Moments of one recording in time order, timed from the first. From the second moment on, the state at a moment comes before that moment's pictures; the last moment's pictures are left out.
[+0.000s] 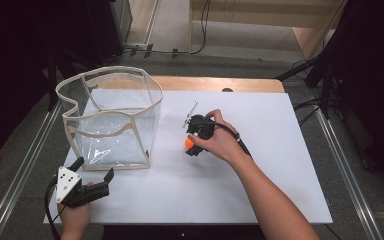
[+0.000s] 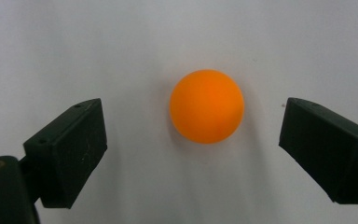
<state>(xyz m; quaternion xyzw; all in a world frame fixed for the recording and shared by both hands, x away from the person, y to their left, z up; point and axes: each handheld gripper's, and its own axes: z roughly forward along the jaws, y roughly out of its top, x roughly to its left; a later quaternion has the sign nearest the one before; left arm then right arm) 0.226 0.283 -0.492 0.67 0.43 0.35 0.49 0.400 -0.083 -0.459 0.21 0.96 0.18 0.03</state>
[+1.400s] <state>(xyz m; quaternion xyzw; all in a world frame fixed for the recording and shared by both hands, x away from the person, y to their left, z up) 0.225 0.283 -0.493 0.68 0.43 0.35 0.49 0.415 -0.069 -0.470 0.22 0.97 0.13 0.02</state>
